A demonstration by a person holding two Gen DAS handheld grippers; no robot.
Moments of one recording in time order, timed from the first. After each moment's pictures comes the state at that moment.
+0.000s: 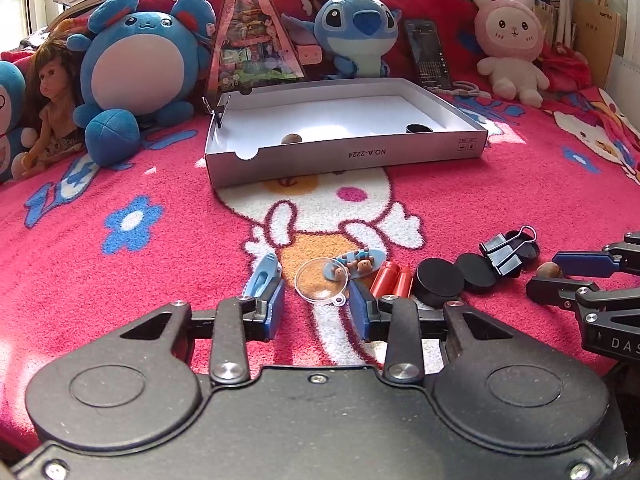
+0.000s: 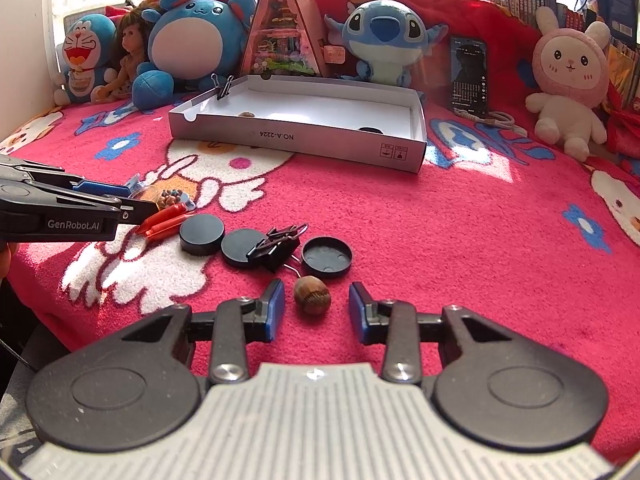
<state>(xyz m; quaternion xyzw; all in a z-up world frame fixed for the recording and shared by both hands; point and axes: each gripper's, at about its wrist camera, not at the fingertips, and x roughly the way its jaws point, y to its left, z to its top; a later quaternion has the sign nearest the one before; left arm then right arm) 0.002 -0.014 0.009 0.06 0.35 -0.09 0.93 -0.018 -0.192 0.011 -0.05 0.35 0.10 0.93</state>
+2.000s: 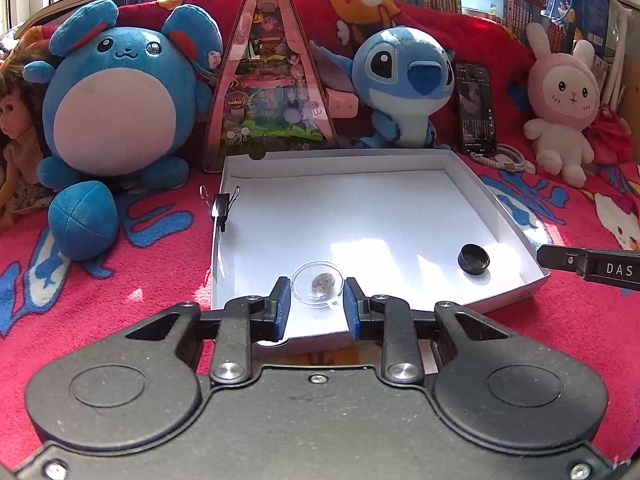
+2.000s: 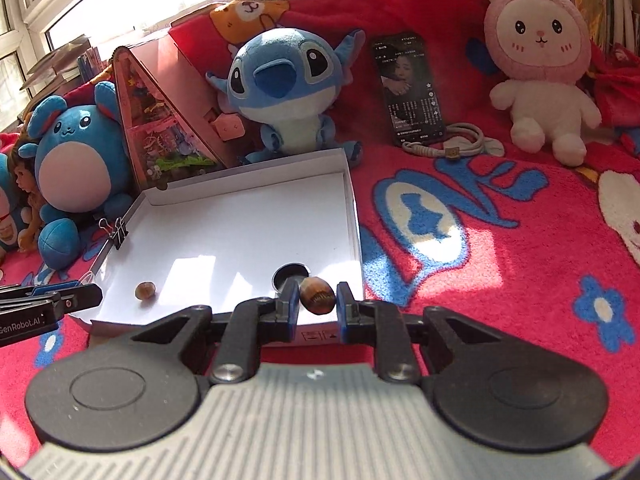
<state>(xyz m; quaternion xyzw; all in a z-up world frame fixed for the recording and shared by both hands) 0.175 -0.004 0.065 0.01 0.37 -0.08 0.92 0.164 -0.246 0.061 0.10 0.37 0.02 0.93</state>
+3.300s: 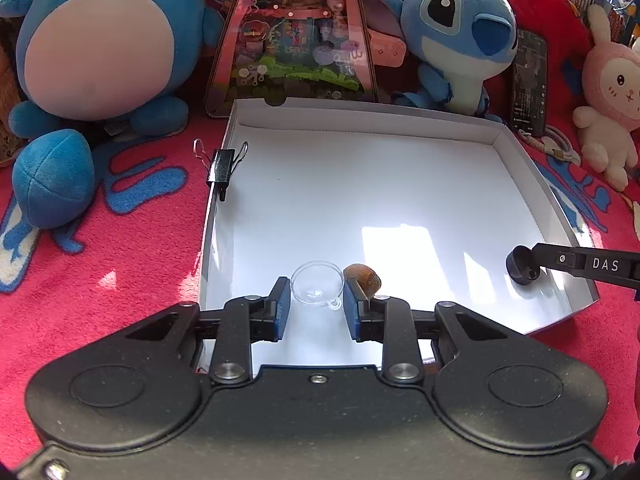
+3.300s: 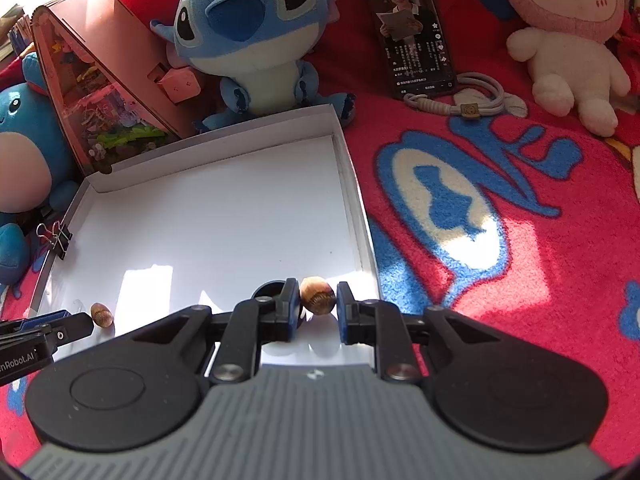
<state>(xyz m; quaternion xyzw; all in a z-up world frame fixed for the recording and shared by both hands) 0.236 0.001 0.030 -0.03 0.46 -0.05 0.89 0.241 -0.232 0.031 0.11 0.45 -0.01 0.89</state>
